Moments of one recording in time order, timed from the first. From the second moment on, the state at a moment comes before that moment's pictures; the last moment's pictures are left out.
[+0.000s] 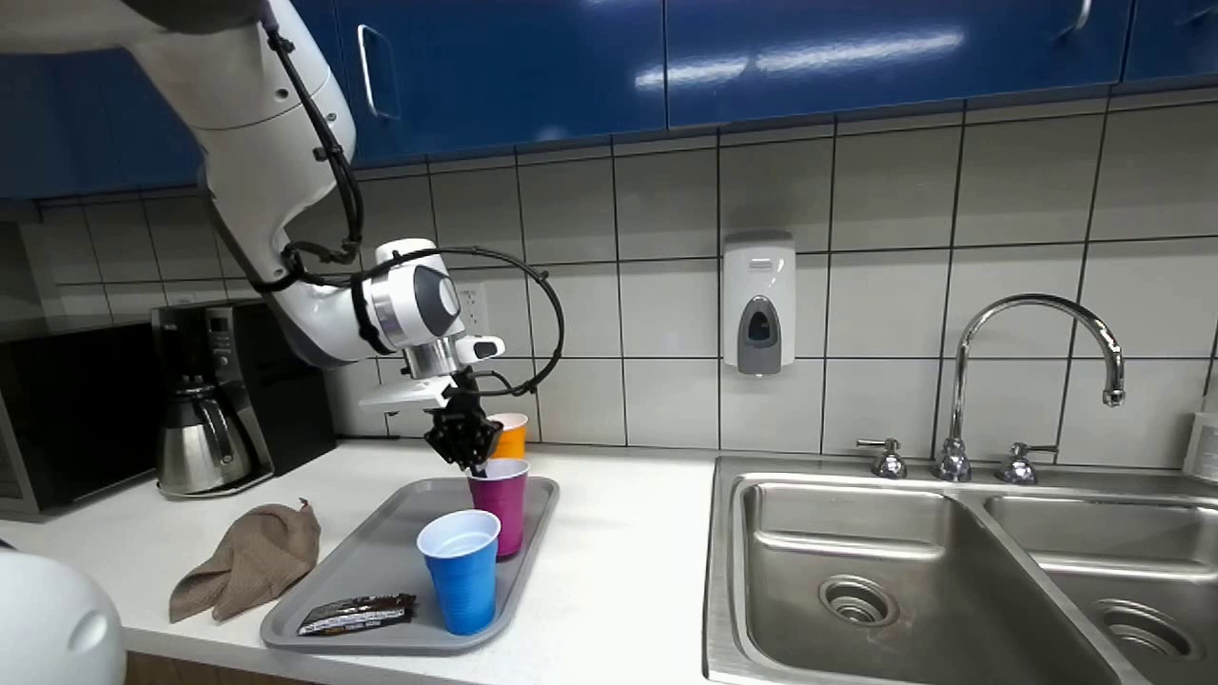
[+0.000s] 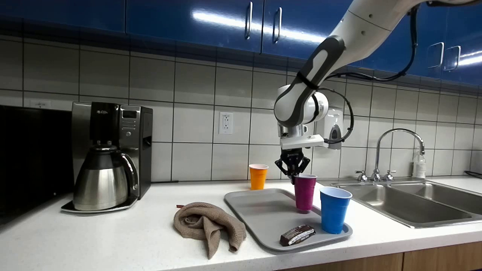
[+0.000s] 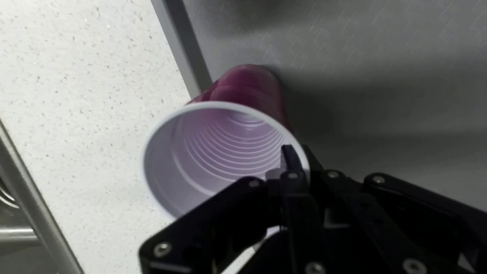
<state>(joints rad) 0.19 0.29 -0.04 -2.09 -0.25 2.40 0.45</state>
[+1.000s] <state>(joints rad) 0.19 0.29 -0.04 -2.15 -0.28 2.53 0.45</state>
